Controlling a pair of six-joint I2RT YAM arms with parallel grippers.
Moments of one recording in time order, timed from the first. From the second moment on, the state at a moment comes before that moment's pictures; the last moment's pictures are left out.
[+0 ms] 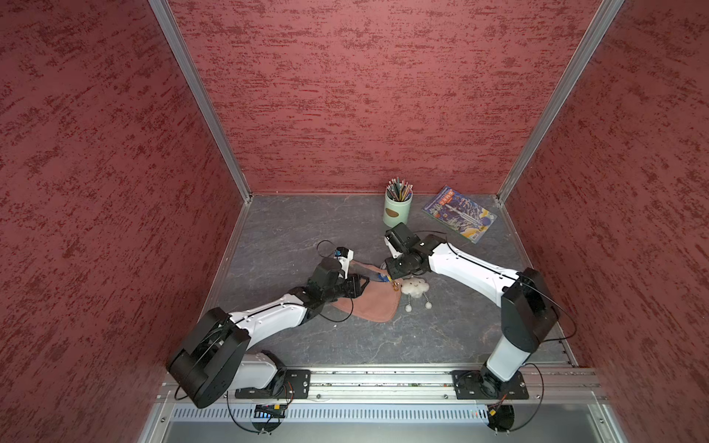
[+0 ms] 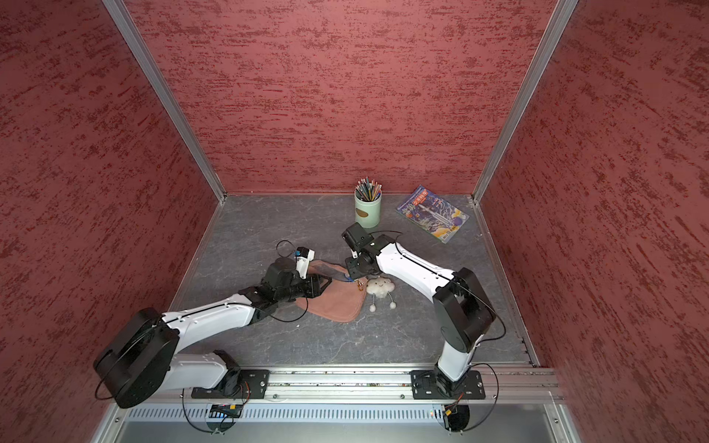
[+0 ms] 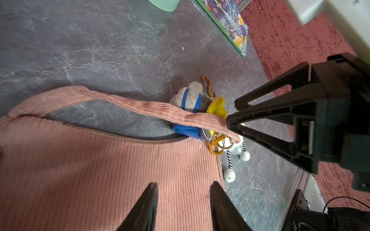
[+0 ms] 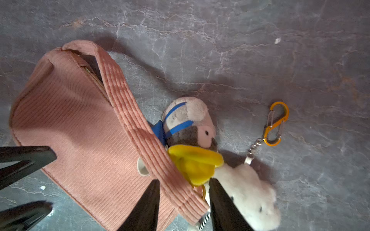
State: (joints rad) left arm -0.63 1.32 0.53 0.21 0.23 -0.62; right arm 0.69 1.75 1.33 -0.75 0.02 0.31
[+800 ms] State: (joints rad) left arm -0.64 1.33 0.52 0.23 0.23 -0.62; right arm 0.71 1.73 1.30 -0.75 -0.02 0.26
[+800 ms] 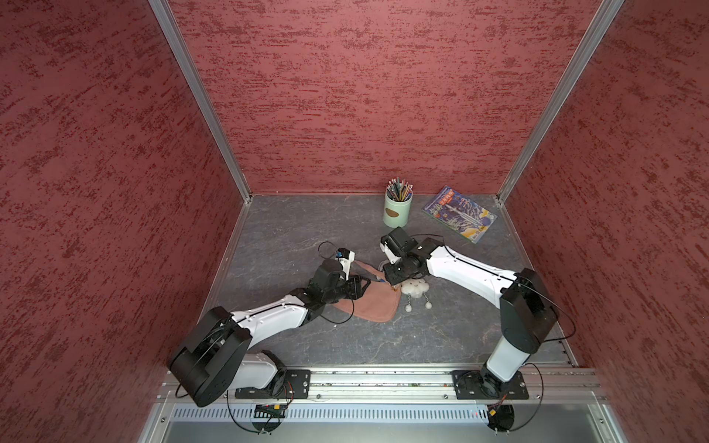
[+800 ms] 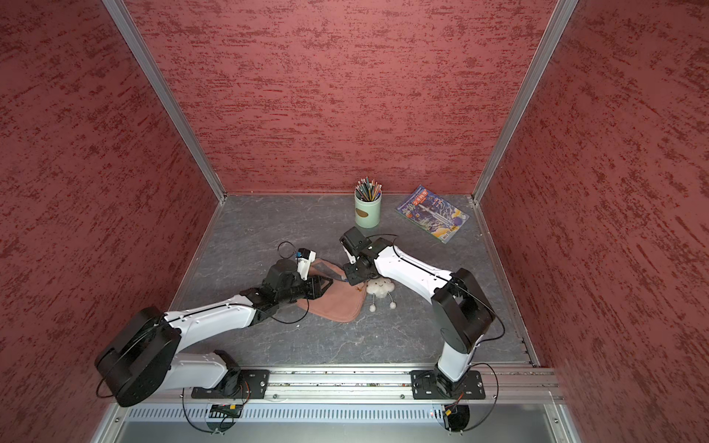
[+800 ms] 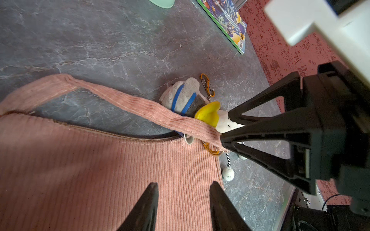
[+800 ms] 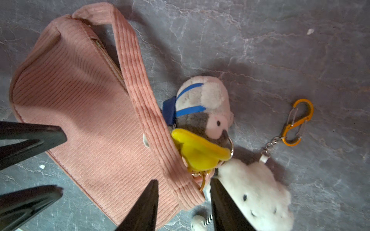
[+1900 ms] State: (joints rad) left arm -0.71 1.25 0.53 0.19 0.26 -0.49; right arm 0.81 1.73 1.46 -0.85 0.12 0.36
